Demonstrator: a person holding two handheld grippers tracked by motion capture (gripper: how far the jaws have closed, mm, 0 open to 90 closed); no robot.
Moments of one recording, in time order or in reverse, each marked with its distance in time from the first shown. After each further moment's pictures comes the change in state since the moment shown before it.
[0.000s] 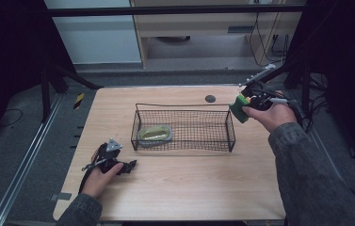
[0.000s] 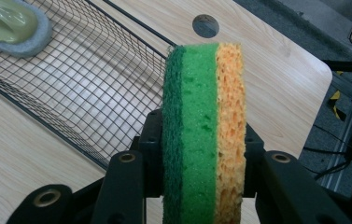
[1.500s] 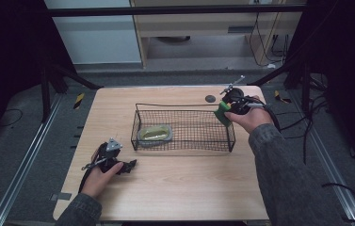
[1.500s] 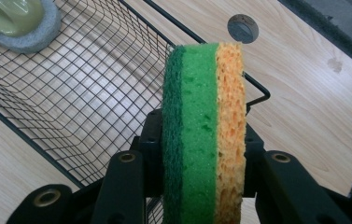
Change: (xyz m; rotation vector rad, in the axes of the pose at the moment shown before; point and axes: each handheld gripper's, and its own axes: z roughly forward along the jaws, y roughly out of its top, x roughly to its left) left arm 0.002 0.001 0.001 -0.002 -0.006 0.004; right arm 0.024 0.012 0.061 0.021 0.050 -0.066
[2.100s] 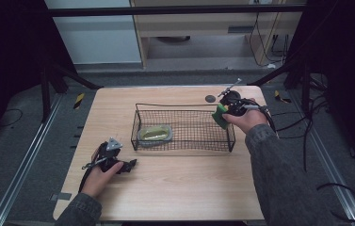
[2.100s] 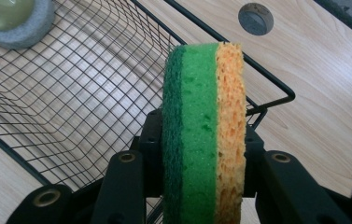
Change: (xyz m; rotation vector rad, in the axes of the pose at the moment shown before) left arm 0.001 0.001 0.001 0.002 -0.001 0.002; right arm -0.003 -0.002 0.026 0.019 0.032 0.008
